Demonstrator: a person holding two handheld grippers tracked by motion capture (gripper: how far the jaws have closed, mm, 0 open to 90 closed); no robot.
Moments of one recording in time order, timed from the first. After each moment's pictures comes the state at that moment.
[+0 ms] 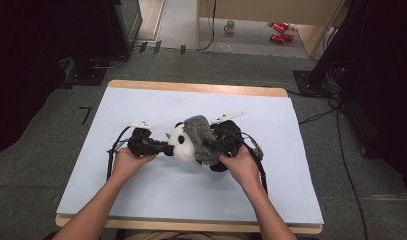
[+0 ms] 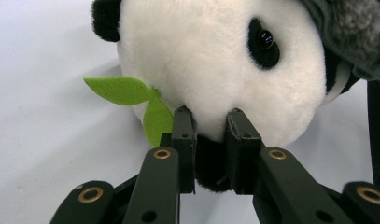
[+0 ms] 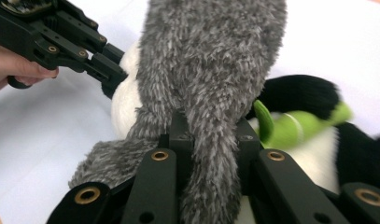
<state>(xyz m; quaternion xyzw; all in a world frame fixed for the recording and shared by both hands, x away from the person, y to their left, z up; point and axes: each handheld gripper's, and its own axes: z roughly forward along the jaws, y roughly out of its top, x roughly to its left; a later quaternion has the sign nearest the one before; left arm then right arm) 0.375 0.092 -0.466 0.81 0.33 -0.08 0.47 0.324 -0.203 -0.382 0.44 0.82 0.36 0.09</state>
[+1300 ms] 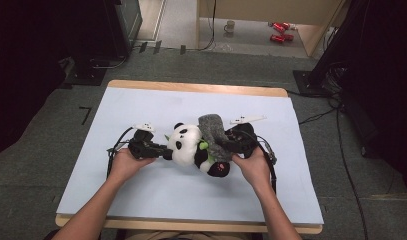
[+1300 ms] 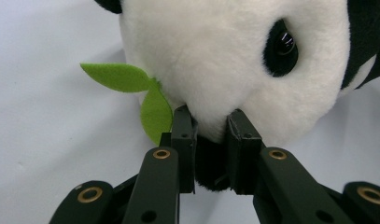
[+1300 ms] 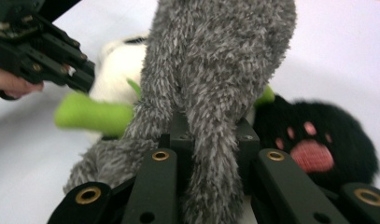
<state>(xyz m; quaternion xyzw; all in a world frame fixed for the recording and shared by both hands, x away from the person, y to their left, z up) 0.371 0.089 -0.467 0.84 0.33 -0.07 0.42 0.323 -0.246 -0.401 0.46 0.78 0.41 0.07</state>
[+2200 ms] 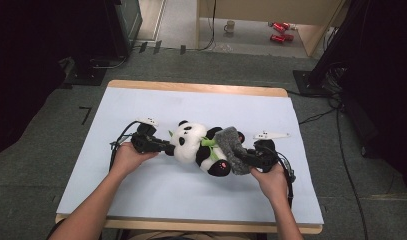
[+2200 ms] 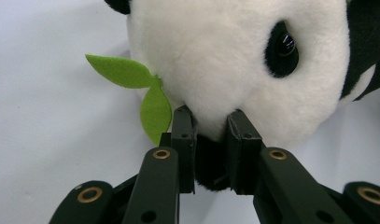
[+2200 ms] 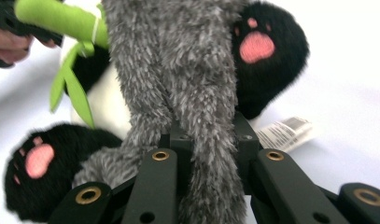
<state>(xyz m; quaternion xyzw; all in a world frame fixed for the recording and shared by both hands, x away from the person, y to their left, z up) 0.390 0.081 -0.462 0.85 0.32 -0.09 0.42 0.292 -0.302 -0.434 0.49 0.76 0.43 0.07</state>
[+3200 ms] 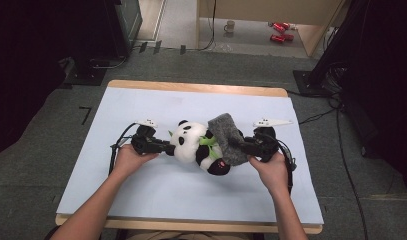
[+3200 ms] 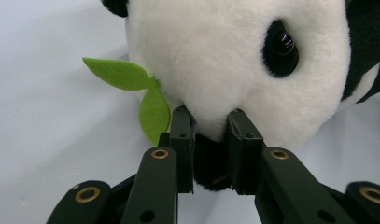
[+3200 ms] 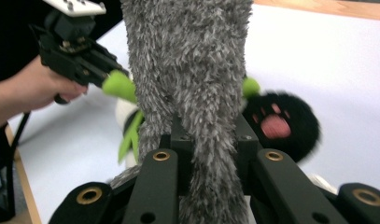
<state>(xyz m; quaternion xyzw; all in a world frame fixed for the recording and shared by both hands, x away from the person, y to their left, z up) 0.384 0.082 -0.467 0.84 0.32 -0.07 0.43 0.305 -0.290 -0.386 0.45 0.75 0.47 0.06</state>
